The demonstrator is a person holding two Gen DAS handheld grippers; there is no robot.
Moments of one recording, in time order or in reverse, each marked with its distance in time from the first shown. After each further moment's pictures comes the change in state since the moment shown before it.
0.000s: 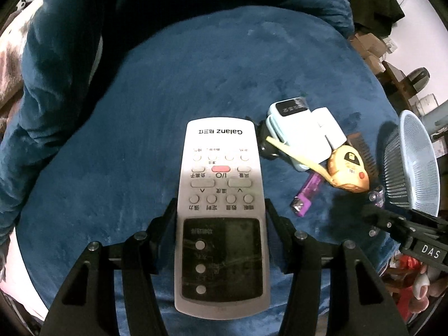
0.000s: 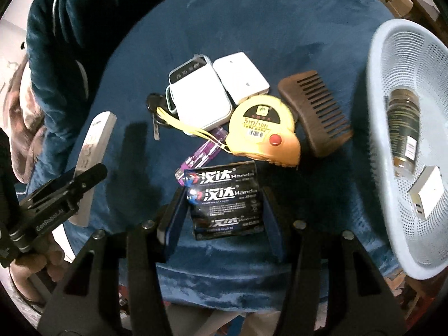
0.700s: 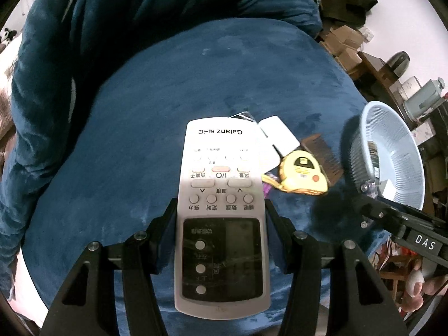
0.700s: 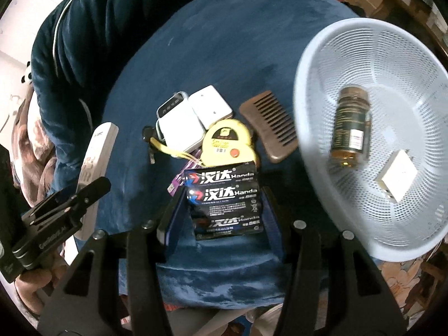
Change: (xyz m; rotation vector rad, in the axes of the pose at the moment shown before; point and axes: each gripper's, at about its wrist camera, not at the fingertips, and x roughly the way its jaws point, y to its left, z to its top) left arm -0.043 -0.057 0.012 0.112 -0.043 -0.029; right arm -0.056 -0.038 -0.009 0.111 -0.122 0.012
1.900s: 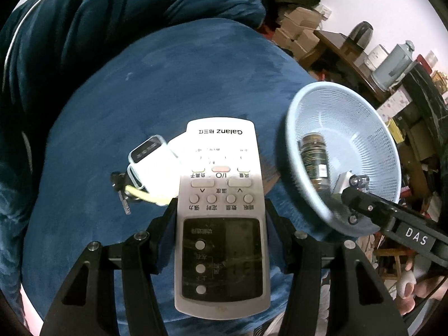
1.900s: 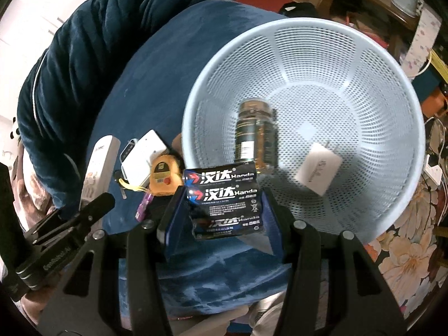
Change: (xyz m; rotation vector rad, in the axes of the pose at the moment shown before) left arm 0.005 -0.115 0.021 0.179 -0.002 -0.079; right arm -0.047 -0.084 -0.002 0.214 -0.118 -0.039
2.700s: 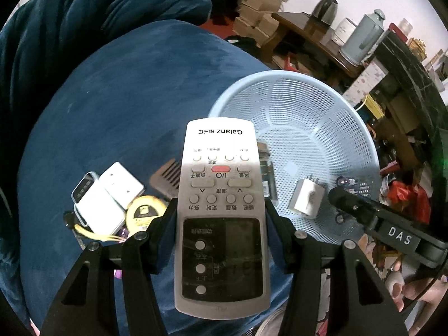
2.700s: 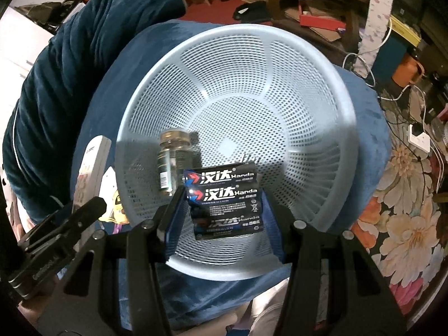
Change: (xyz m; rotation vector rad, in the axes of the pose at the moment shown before) left arm 0.029 -0.087 0.033 0.146 0.036 -0.076; right arm -0.009 -0.078 0.014 0.182 -0.048 -0.056
